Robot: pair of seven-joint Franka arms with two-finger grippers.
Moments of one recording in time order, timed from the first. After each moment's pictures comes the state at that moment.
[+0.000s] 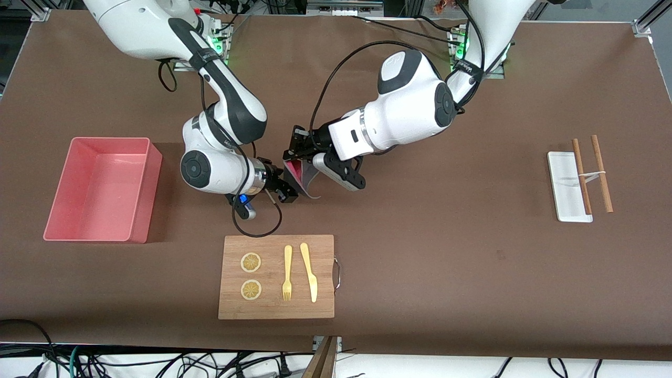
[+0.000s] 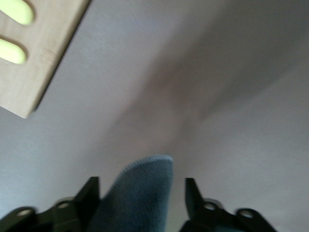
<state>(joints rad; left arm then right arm) -0.29 0.59 -0.52 -1.39 -0.66 2.41 -0.11 0.20 0.61 0.33 -1.62 0.30 2.12 1.20</state>
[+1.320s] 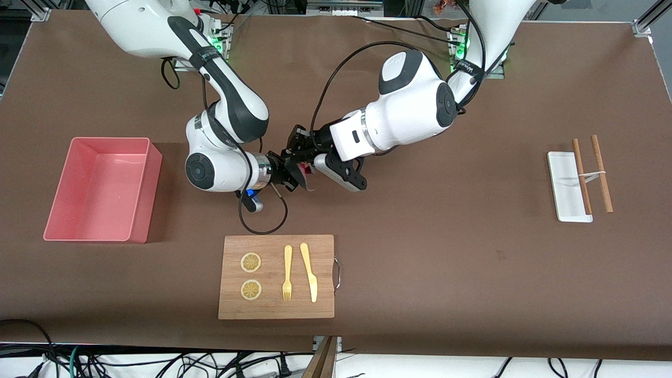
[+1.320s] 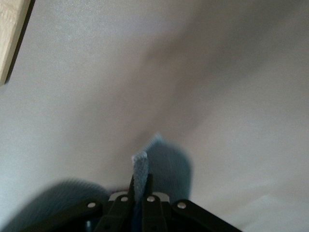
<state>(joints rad) -0.28 0.58 -0.52 -1.39 -0.66 2.42 -0.11 0.20 0.61 0.35 -1.62 0.37 2.06 1.20</state>
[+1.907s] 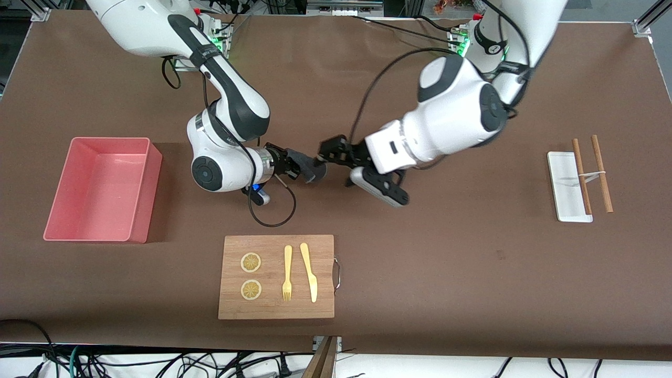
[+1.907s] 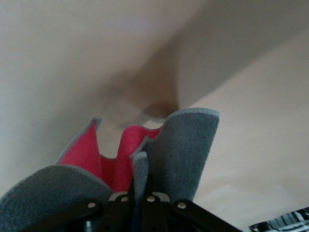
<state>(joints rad) -0.13 0.52 -0.49 -1.38 -0.37 2.18 -0.12 0.20 0.61 0.36 -1.63 0.36 1.92 1.09</state>
